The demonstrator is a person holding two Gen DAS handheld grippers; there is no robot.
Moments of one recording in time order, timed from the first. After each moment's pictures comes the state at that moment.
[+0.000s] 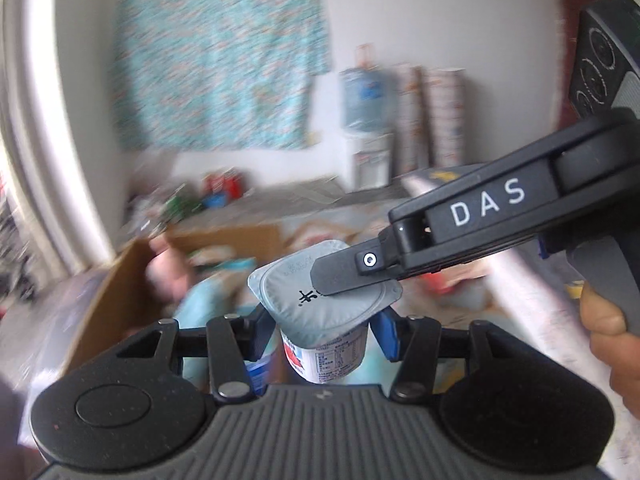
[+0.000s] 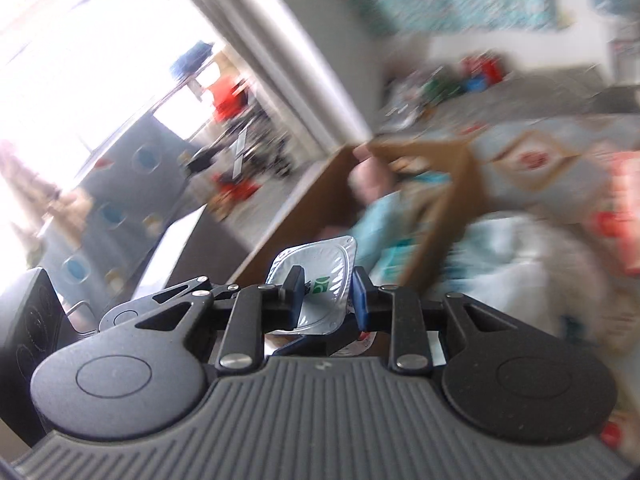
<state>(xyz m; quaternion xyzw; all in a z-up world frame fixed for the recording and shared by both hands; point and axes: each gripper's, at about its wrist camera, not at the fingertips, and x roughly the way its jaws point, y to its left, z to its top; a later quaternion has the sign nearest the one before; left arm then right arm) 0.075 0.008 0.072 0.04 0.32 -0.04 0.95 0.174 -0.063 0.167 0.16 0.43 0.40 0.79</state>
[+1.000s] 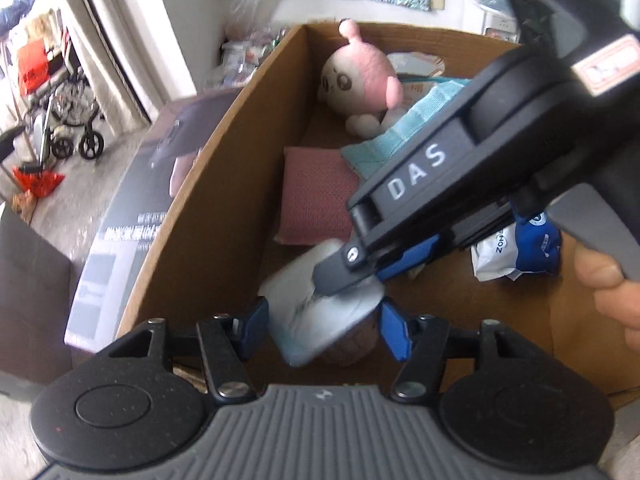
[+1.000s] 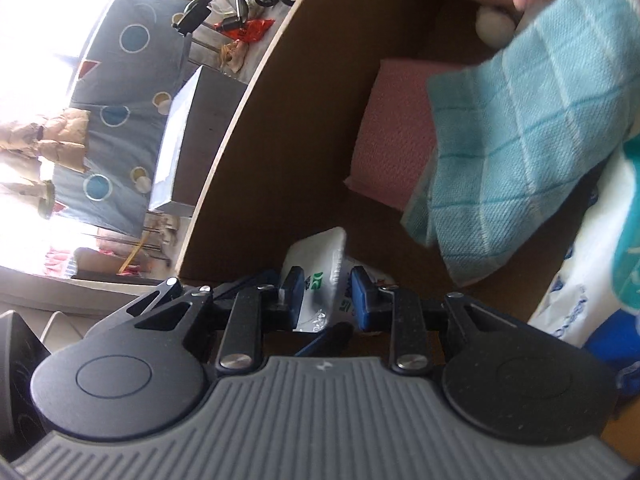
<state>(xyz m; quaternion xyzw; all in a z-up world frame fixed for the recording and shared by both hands) 0.128 0.200 -0.043 0.03 0.49 0.08 0.87 0.280 0.184 -0.028 0.15 0.64 0.43 0.62</state>
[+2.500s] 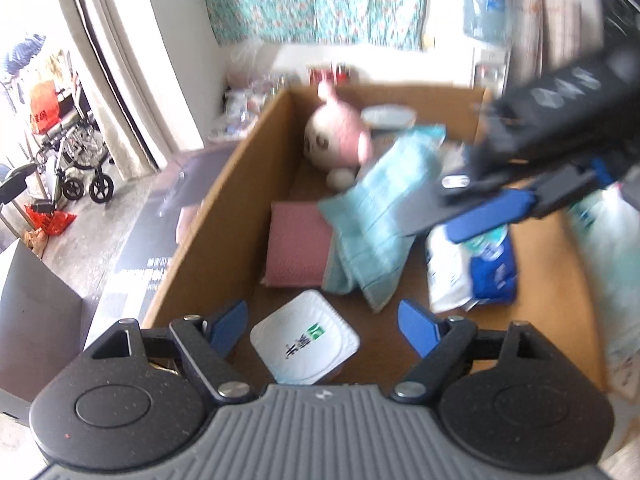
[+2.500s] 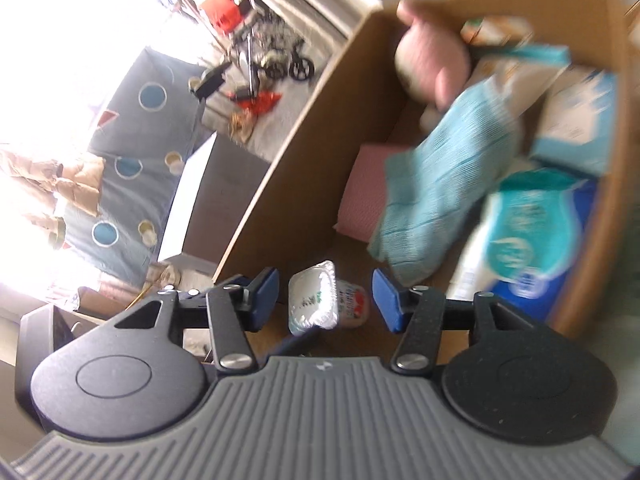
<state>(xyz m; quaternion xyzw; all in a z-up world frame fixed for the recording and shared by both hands) 0.093 0.166 -0.007 0.04 0.42 0.08 0.90 0.258 0.052 0.056 0.18 0.53 0.42 0.72</state>
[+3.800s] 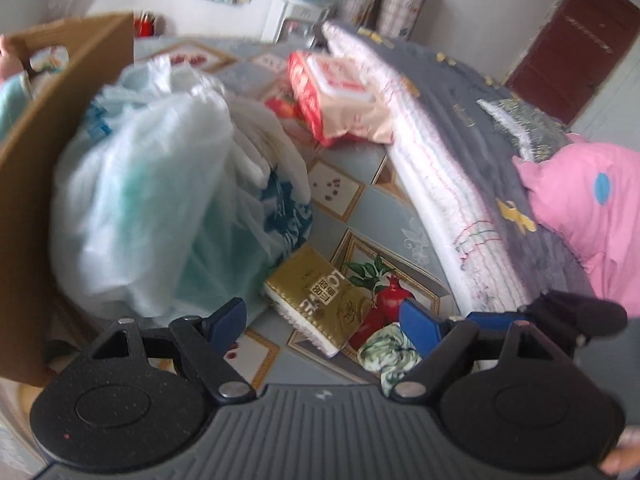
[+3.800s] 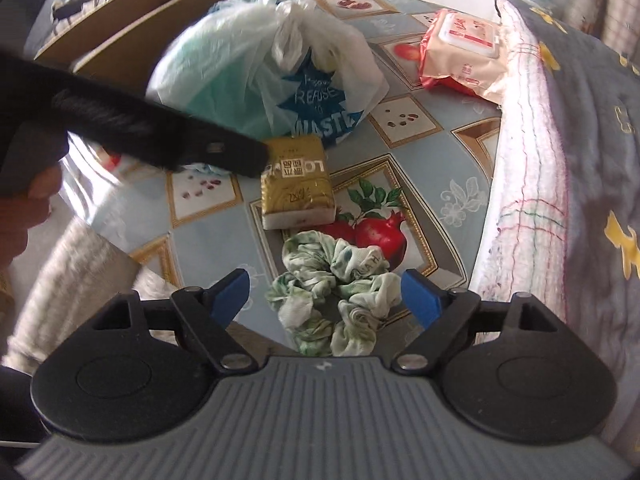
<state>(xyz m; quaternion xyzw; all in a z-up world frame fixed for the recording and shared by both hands) 0.115 -0.111 -0.075 -0.09 0.49 -0.17 0.85 0.070 -0.233 -0.013 -0.11 0.50 0.21 0.83</state>
